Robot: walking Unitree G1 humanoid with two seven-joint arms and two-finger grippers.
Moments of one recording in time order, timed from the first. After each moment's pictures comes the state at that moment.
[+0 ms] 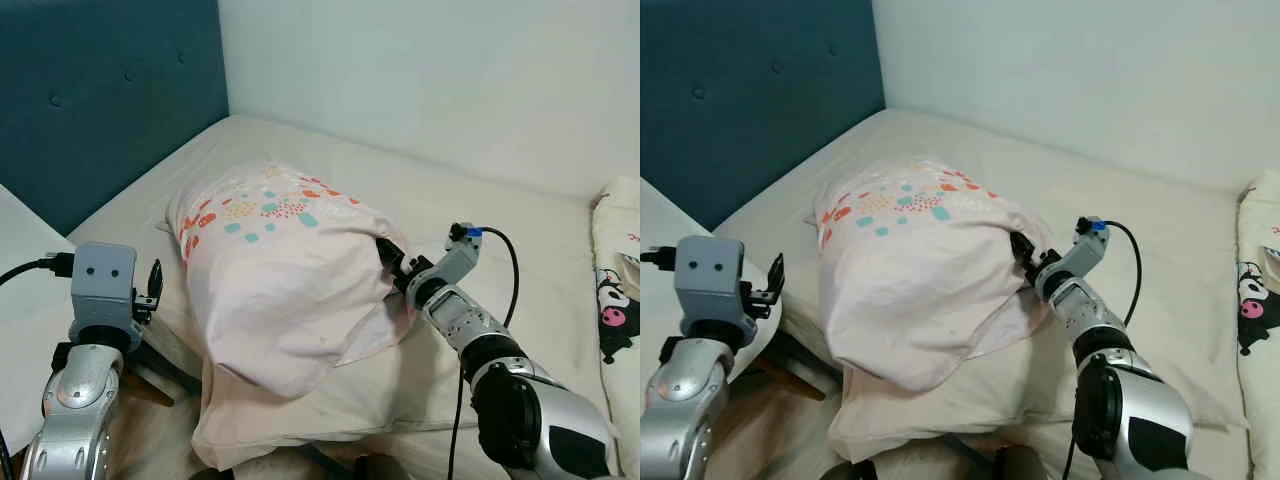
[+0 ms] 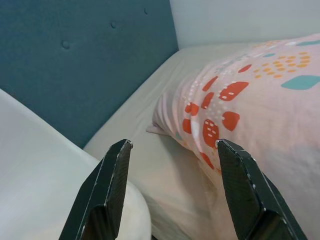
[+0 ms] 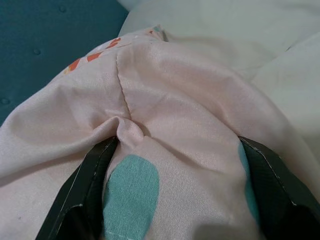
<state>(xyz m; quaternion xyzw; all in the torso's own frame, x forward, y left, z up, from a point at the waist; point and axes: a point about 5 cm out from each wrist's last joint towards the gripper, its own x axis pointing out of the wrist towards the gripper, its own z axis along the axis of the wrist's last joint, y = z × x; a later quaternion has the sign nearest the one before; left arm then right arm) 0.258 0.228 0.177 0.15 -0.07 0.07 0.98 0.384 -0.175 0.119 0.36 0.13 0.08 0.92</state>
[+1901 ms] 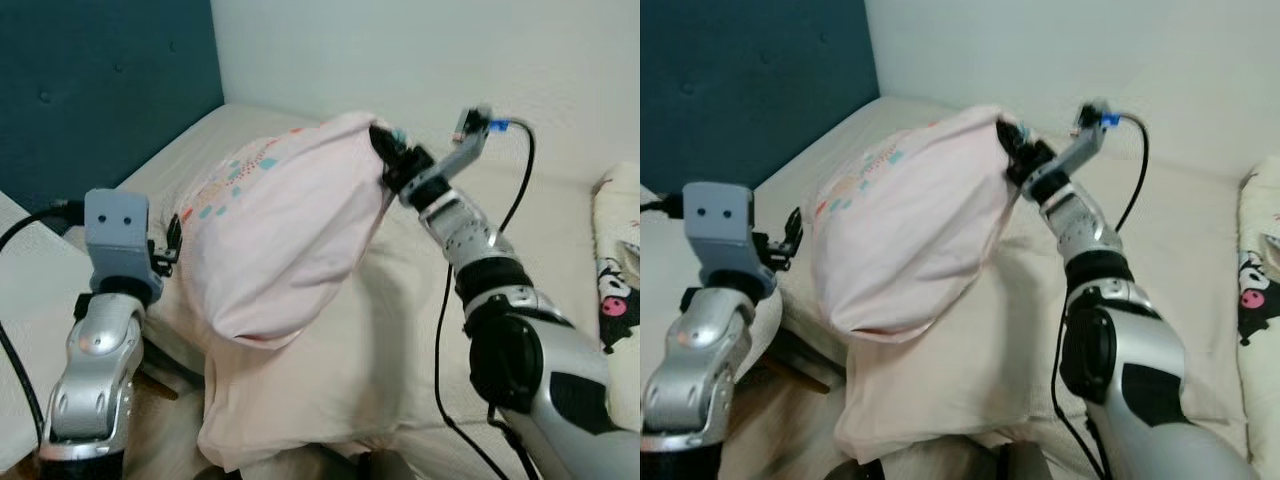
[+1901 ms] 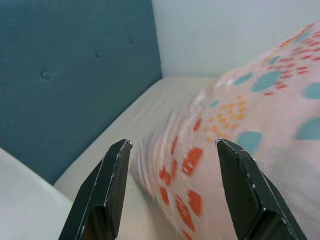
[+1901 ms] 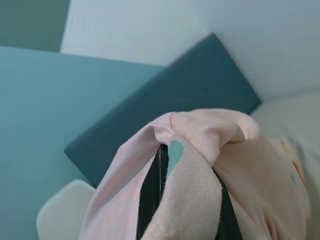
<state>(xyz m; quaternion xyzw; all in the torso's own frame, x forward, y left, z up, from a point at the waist) 0.291 0.204 0.219 0.08 -0.13 0.06 0.99 0.416 -0.146 0.278 0.34 -0.12 0.30 0.88</state>
